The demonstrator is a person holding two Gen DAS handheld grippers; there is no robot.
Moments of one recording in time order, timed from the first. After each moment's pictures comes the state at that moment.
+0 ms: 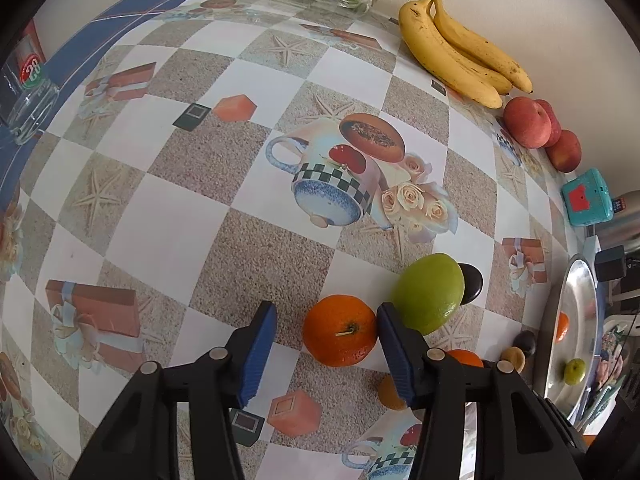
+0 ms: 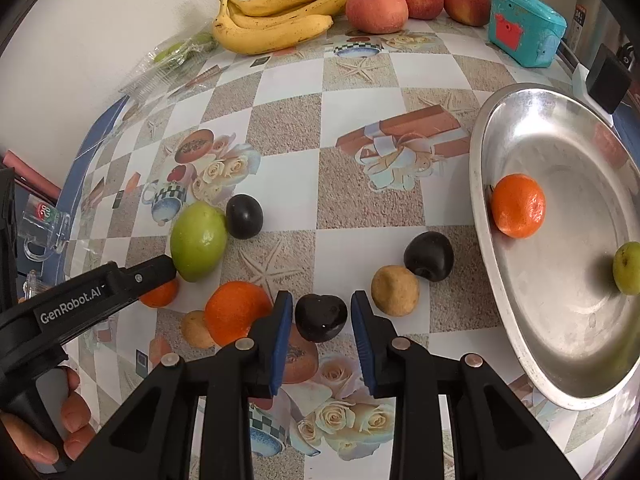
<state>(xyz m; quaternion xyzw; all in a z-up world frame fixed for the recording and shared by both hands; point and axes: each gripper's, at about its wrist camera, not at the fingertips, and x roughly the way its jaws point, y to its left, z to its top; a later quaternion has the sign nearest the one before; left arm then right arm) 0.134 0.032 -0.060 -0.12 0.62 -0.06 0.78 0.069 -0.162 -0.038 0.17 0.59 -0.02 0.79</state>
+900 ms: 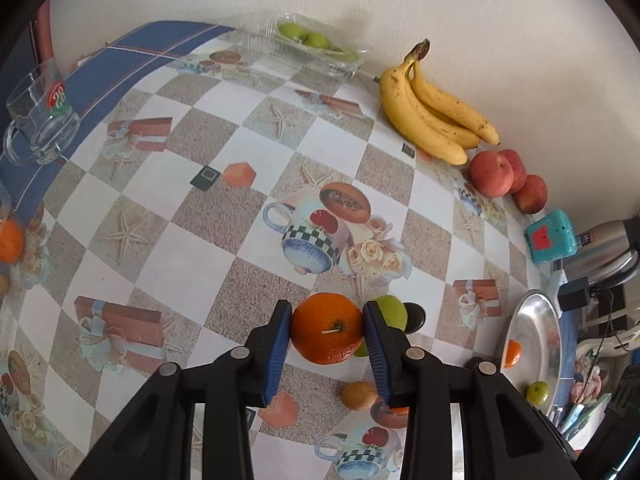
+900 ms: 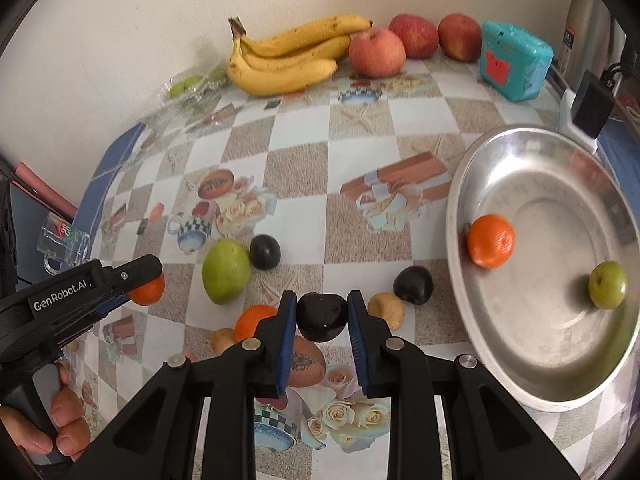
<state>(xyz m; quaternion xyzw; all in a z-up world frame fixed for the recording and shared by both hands) 0.124 0.047 0.001 -0.15 0.55 -0.07 0.82 0.063 -0.173 0.009 0.18 0.54 -0.02 0.82</state>
